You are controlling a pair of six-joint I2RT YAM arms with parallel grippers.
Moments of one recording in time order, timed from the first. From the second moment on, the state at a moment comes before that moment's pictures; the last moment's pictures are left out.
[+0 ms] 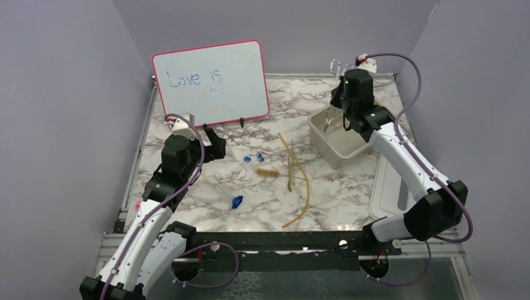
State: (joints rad) left arm -0.32 0.72 0.68 -0.28 -0.08 -0.42; right arm 0.45 1.42 1.34 -0.28 0.38 0.39
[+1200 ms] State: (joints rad) left arm -0.32 0.74 0.67 -0.28 -0.08 -0.43; right arm 0.17 1.71 1.20 -0.61 0.53 1.09
